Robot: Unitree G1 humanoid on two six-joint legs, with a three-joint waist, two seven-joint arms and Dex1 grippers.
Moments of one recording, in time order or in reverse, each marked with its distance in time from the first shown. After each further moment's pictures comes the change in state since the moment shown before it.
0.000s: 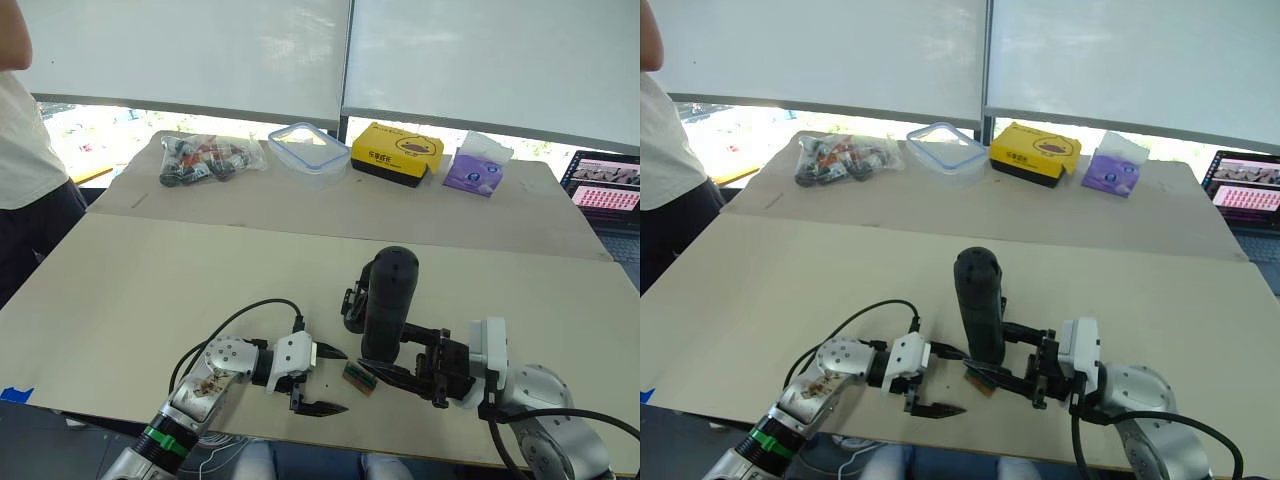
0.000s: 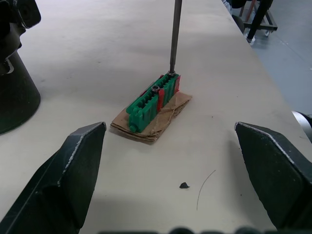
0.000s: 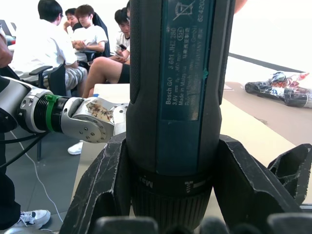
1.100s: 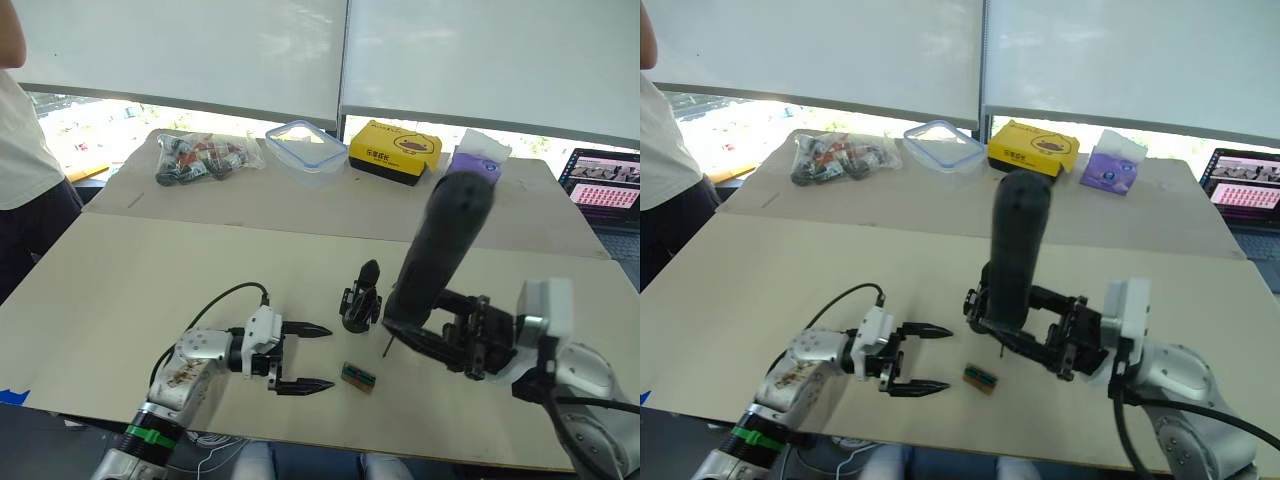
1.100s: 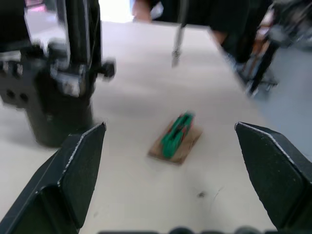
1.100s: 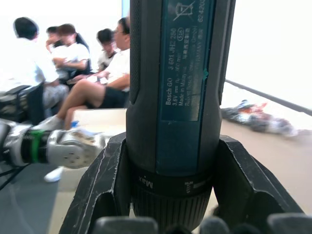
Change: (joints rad) left arm 0.008 0.039 0.183 -0.024 -0.313 0.039 -0.134; right arm -0.078 -0.114 -0.220 -0.137 0.265 0.166 -0.166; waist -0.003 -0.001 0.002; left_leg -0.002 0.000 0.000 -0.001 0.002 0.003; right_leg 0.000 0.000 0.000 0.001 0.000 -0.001
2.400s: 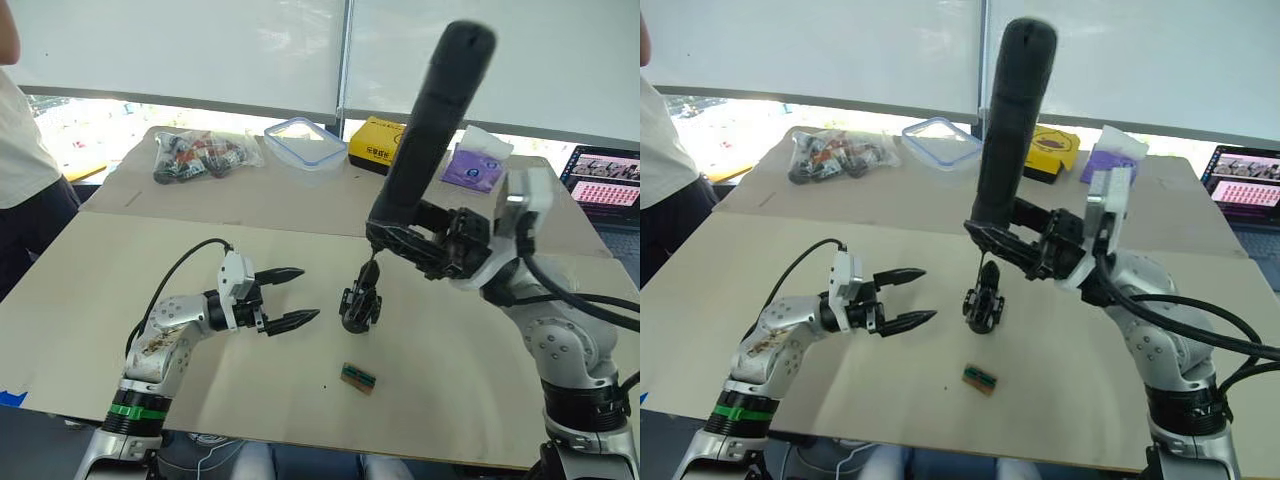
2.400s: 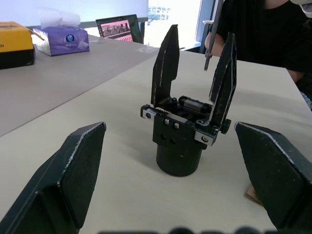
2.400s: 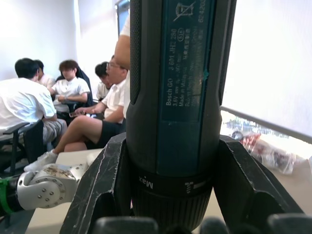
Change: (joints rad) left arm -0.098 -0.023 0.157 0.006 0.007 0.123 0.221; right arm -0.496 0.088 0.135 0.284 0.045 0.170 -0.075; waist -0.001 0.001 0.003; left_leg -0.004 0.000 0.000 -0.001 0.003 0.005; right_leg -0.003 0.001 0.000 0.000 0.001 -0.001
